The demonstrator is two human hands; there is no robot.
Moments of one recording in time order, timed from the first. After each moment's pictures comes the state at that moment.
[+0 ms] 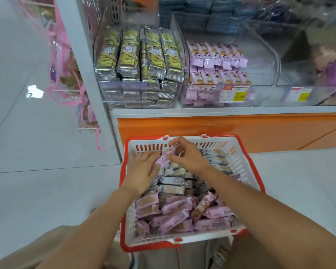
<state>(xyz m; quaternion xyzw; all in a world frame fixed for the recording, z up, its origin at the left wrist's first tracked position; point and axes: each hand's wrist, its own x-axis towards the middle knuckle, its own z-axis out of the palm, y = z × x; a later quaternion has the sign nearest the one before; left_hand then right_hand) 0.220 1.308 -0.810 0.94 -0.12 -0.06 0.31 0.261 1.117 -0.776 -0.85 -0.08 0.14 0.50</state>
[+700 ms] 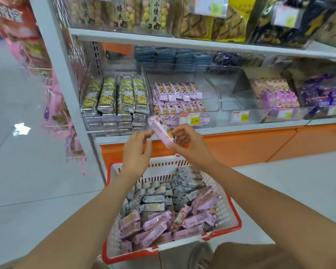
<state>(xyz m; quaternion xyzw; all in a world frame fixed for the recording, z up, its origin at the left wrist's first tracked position) 0.235 1.243 -0.674 0.86 -0.08 0.15 0.48 0.235 1.057 -0.641 -0.83 -0.15 -0.06 0.53</state>
